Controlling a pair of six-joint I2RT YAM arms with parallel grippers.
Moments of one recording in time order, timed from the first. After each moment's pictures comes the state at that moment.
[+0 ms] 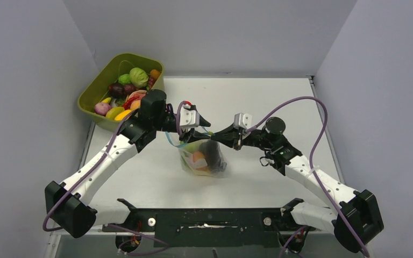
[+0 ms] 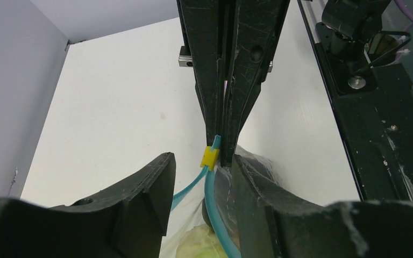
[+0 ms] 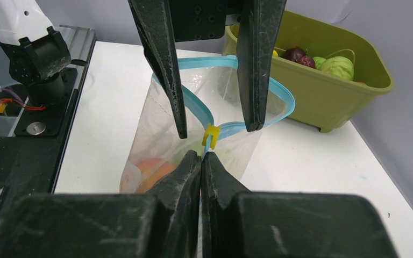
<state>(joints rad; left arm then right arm) -0.59 1.26 1.16 -0.26 0.92 0.52 0.56 1.09 0.70 0.43 -0.85 -0.19</state>
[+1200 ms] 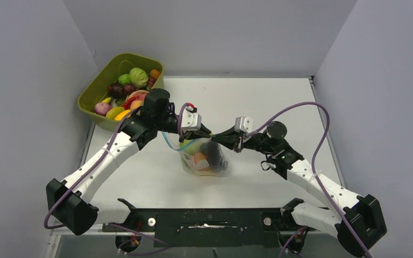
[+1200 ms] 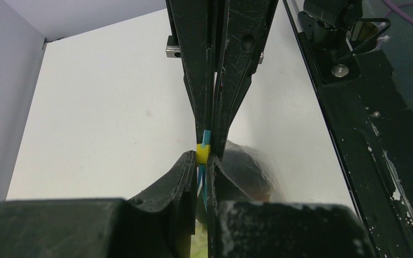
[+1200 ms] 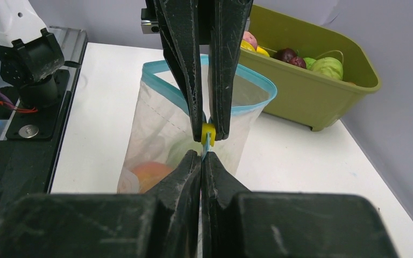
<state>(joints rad) -0.59 1.29 1.22 -0.40 0.95 0.61 0.58 1.05 0.67 0.43 -0.80 -0.20</state>
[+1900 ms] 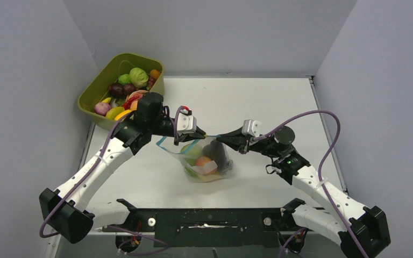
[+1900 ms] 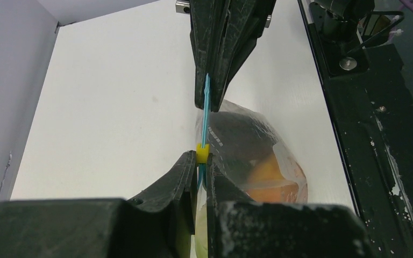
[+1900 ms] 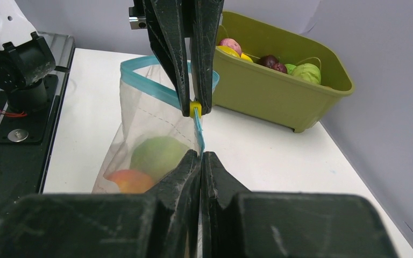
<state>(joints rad) -0.58 1.22 1.18 -0.43 0.91 0.61 0.56 0.95 0.62 0.43 -0.77 -0.20</state>
